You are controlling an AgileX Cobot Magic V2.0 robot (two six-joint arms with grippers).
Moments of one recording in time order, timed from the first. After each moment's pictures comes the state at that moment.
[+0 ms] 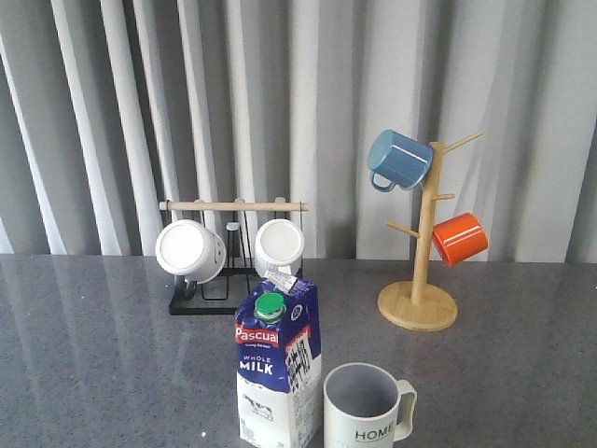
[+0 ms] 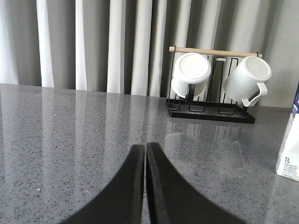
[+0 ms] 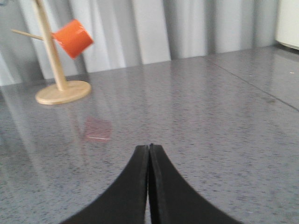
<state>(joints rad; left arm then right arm) 0.03 -0.01 0.02 0.01 0.04 -0.14 -0.08 -0.01 -0.04 -0.56 0.27 0.70</state>
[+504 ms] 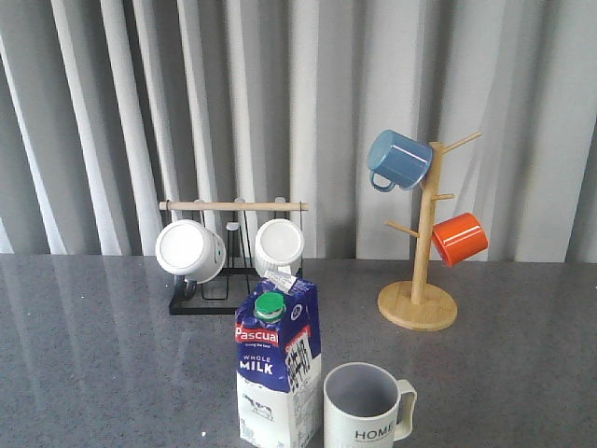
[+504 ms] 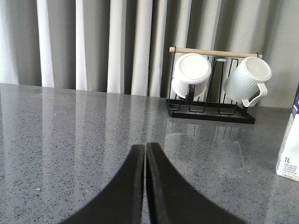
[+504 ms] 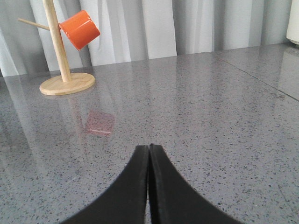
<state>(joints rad) 0.03 -0.01 0.02 0.01 0.04 -0.14 -0.08 -0.01 0.01 -0.60 0.24 0.71</state>
